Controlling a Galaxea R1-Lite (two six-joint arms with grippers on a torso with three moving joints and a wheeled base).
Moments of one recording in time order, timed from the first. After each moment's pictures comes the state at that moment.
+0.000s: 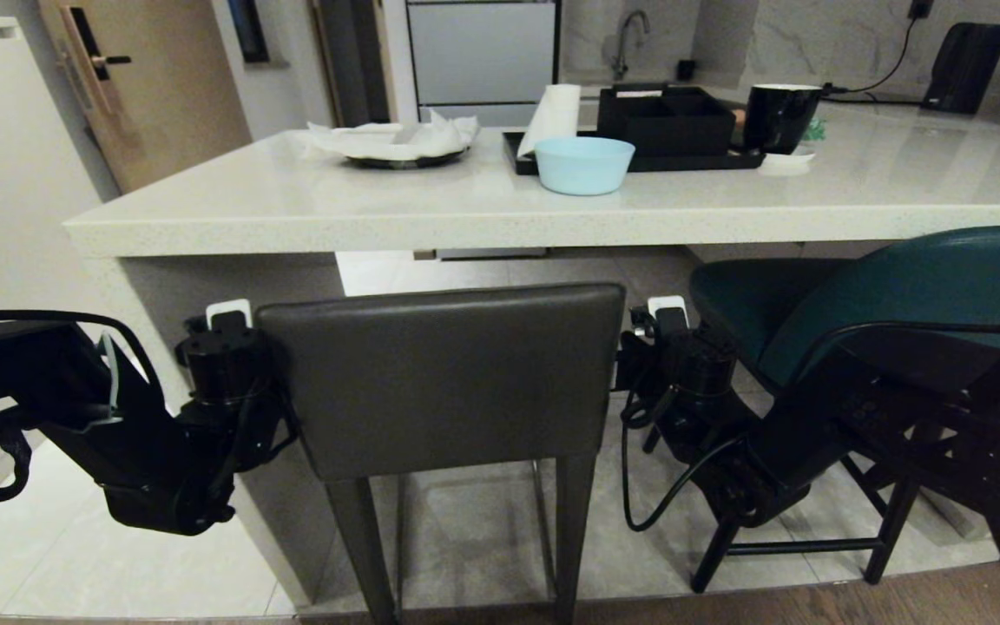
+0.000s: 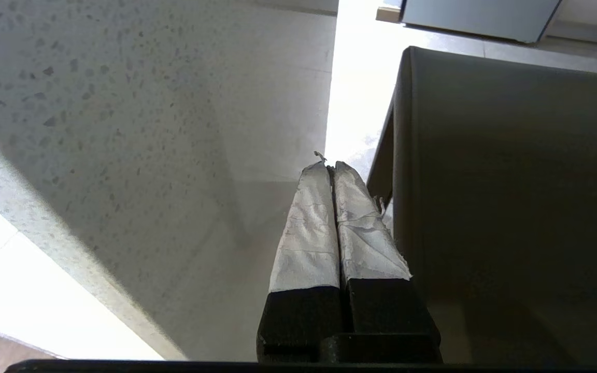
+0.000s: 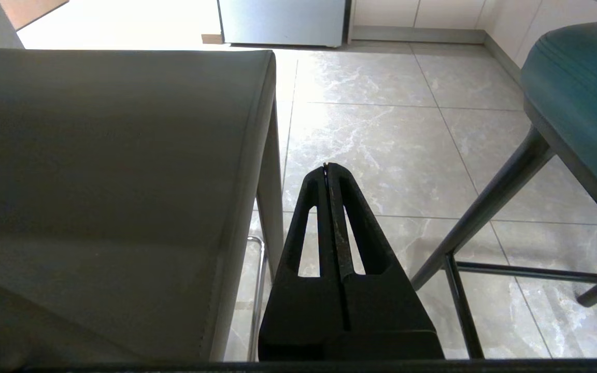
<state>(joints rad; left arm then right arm) -0.23 2.15 -0.78 -1.28 0.41 -0.12 0.51 2.30 -1.05 -1.29 -0.30 -0.04</state>
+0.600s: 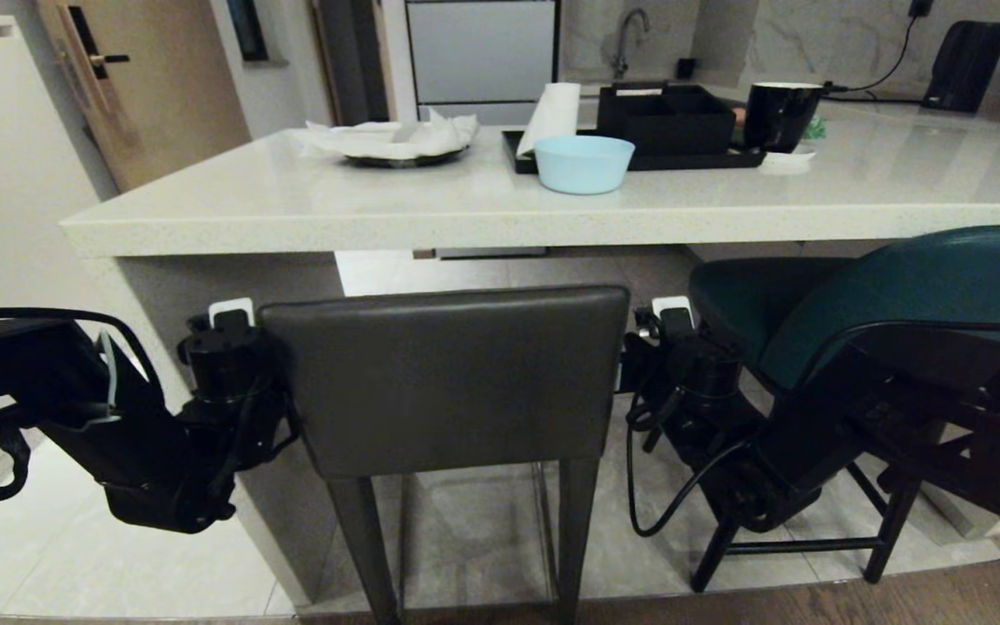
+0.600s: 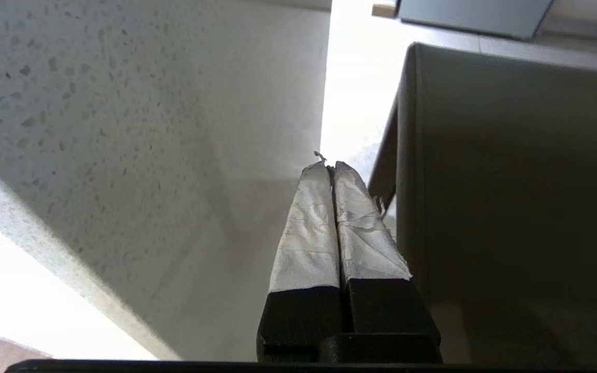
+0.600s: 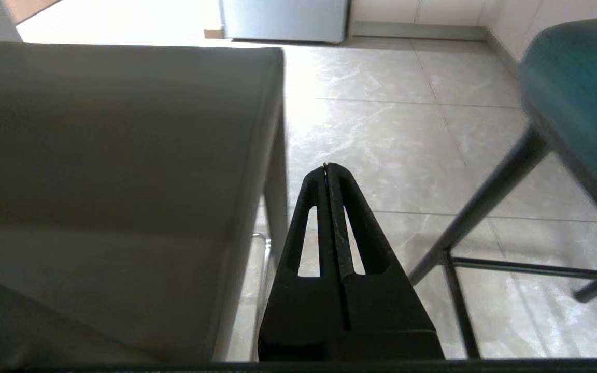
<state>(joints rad) -0.22 2.13 -0.78 -1.26 0.41 -0.12 0.51 2.27 -1.00 -1.30 -0.29 -0.04</state>
